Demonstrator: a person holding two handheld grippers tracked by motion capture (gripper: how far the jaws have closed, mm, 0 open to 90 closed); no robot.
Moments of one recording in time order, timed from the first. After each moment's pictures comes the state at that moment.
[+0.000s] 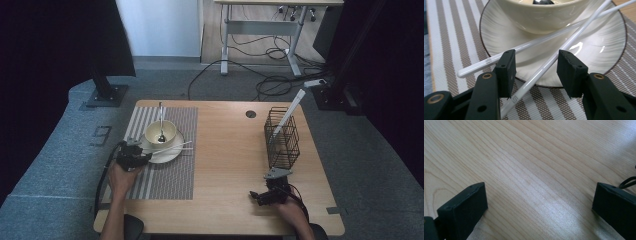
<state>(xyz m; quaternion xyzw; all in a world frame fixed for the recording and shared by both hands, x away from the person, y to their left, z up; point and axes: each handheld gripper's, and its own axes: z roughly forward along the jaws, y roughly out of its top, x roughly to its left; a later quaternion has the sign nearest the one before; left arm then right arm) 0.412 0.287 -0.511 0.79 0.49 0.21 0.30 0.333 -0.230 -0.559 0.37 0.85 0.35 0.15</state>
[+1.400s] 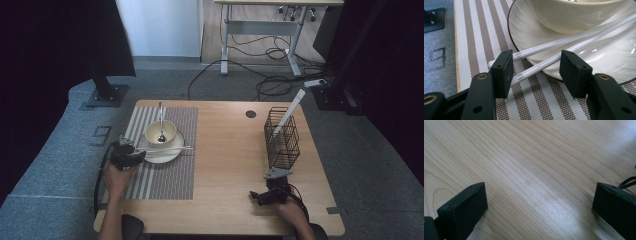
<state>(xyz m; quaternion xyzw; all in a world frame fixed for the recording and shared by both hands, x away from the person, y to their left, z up) 0.413 0.307 -0.515 0.76 0.52 0.23 0.31 0.333 -0.230 -0.559 0.37 0.85 0.35 0.15</state>
